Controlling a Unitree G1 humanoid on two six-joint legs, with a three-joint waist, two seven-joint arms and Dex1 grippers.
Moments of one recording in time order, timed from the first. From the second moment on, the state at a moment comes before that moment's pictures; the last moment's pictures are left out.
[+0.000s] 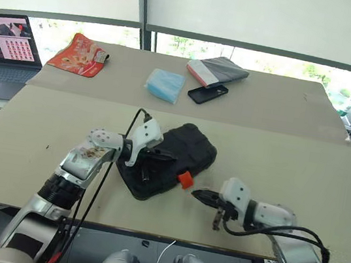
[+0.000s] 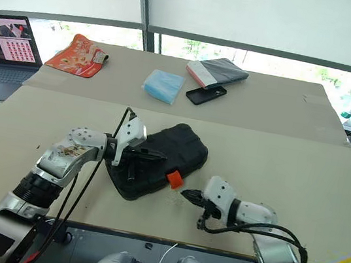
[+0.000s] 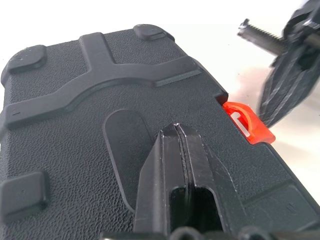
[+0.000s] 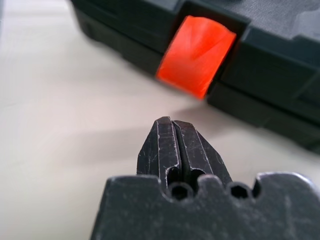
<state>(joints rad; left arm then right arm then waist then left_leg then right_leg) -0.57 0.50 -0.25 0.05 -0.24 0.46 -1.04 -0.10 -0.62 0.18 -0.26 0.21 0.19 0.92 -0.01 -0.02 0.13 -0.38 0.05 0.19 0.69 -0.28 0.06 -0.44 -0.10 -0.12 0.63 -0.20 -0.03</state>
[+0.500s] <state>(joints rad) -0.55 0.51 -0.24 0.05 -0.24 0.46 -1.04 -0.23 -0.51 0.28 -0.14 0.12 0.14 0.91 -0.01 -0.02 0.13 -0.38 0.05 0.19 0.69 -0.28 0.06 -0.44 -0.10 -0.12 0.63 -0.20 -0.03</state>
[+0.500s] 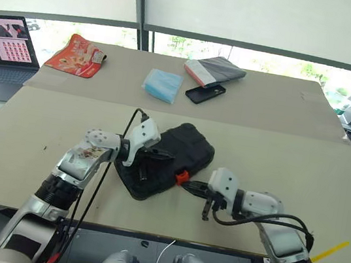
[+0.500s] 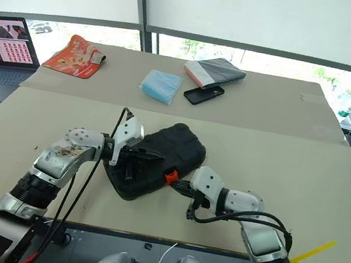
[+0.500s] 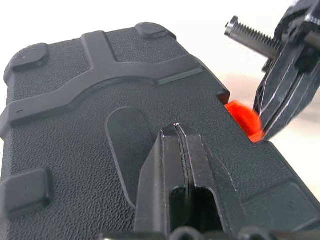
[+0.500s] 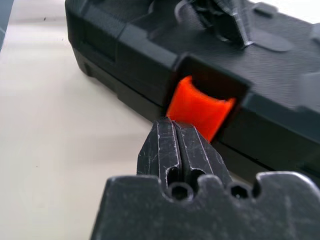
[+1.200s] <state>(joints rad) -0.53 0.52 -0.20 0.02 -0.26 0.57 -1.00 -0.27 -0.47 0.27 -0.06 0.09 0.11 0.91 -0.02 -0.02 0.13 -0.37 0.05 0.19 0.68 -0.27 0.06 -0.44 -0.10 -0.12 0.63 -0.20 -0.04</state>
